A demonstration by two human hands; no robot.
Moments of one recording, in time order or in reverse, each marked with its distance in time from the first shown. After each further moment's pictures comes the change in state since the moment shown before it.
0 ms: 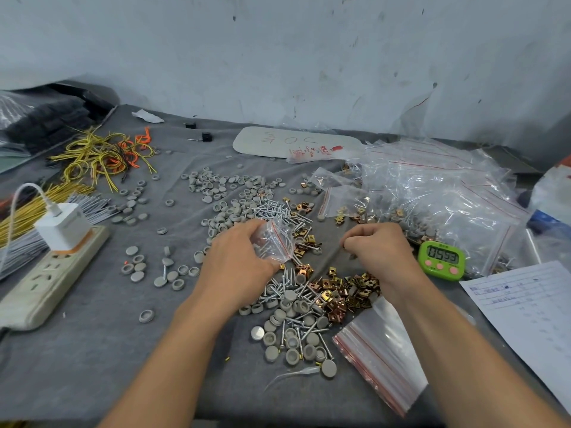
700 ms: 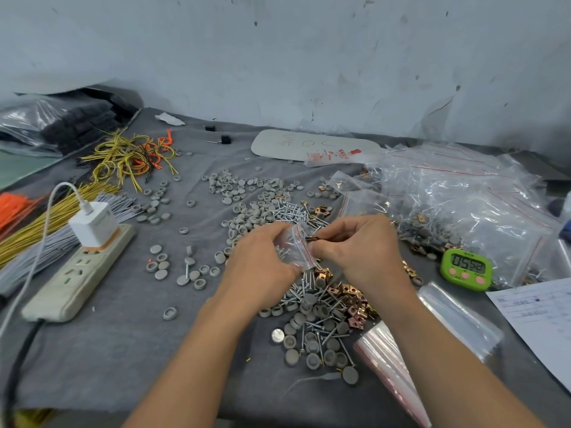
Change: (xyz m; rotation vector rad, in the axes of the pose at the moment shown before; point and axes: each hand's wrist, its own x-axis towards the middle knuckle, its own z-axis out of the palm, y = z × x) left_hand -0.002 0.003 -0.003 -0.041 -0.016 0.020; right_hand -0.031 -0.034 0.039 0.039 -0.087 -0.291
